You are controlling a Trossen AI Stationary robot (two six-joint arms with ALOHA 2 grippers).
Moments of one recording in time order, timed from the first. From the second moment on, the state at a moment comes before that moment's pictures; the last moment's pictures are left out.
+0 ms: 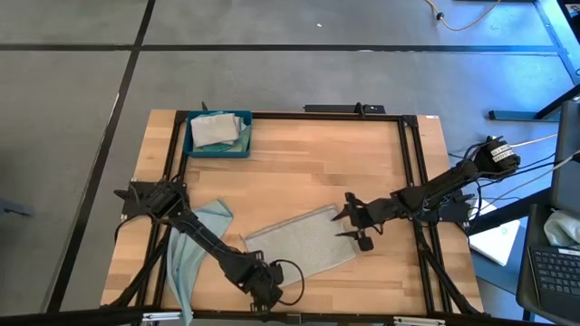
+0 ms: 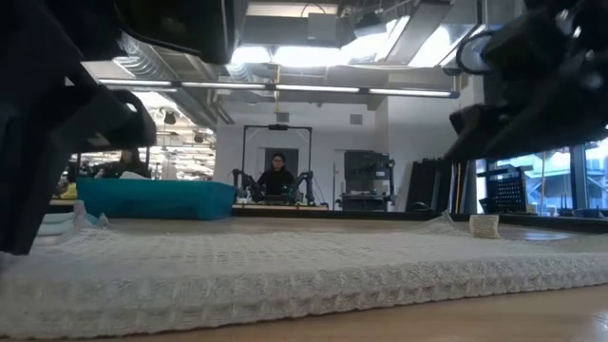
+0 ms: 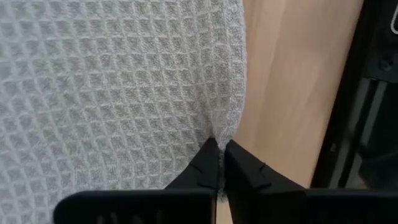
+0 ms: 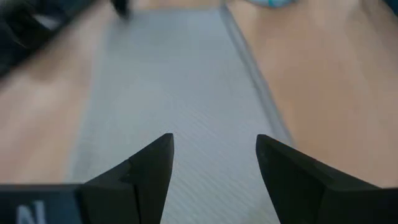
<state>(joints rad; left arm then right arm) -0.65 2.13 1.51 -0.67 -0.02 -0.89 0.37 1.30 0.31 0.48 0.13 0.05</state>
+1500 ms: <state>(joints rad) -0.40 2.12 1.85 -1.11 -0.14 -0.45 0.46 1.76 0.79 0.59 0.22 0.27</state>
